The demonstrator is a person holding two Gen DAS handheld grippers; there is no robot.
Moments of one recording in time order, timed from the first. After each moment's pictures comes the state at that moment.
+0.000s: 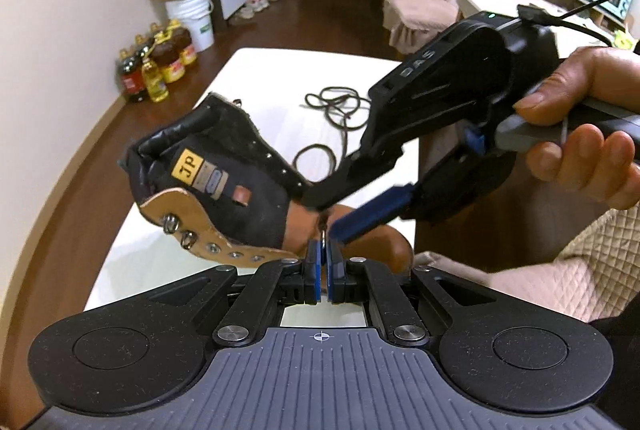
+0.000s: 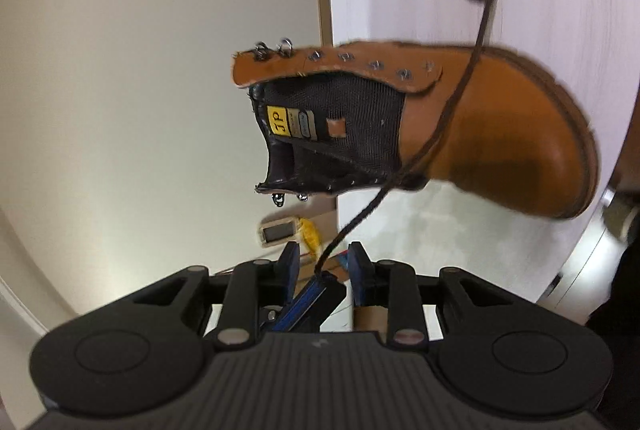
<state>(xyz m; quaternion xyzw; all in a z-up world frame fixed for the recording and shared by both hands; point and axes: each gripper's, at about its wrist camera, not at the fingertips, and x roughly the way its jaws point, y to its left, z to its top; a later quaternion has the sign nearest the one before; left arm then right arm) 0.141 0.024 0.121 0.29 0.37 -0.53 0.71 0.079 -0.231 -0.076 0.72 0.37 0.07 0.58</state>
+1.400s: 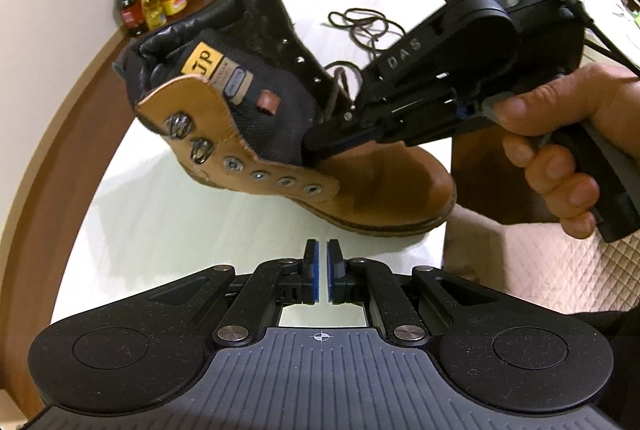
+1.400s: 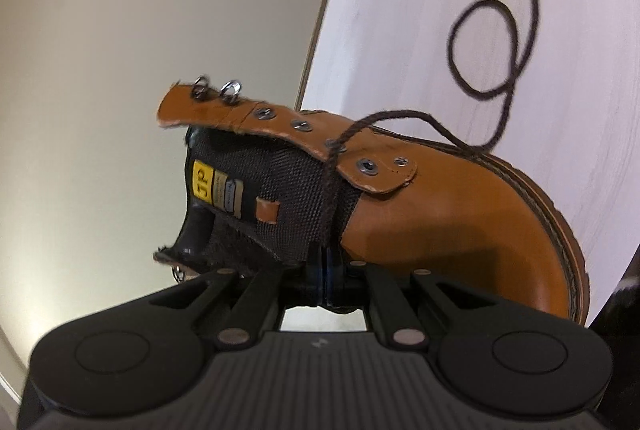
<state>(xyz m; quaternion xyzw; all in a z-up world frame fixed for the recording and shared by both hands) 0.173 0.038 0.069 0.30 0.45 -0.49 0.68 0.118 -0.195 -0.101 0.58 0.35 -0.03 0.74</state>
